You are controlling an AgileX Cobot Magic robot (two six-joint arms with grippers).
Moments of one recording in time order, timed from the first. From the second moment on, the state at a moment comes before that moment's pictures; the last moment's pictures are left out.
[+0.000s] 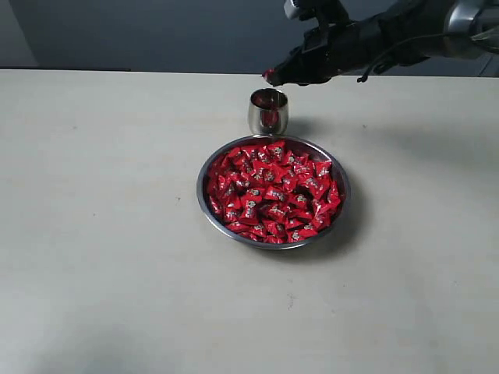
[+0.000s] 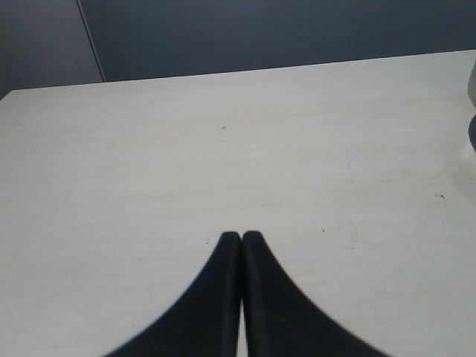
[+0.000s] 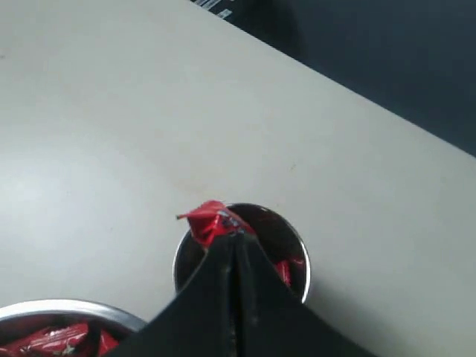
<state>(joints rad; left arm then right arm) 0.11 0.00 0.01 0.03 0.34 0.03 0.39 2.17 -1.61 1.12 0.51 -1.31</state>
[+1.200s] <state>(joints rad) 0.11 0.00 0.01 0.03 0.34 0.03 0.25 1.93 -1.17 0.94 0.74 -1.16</state>
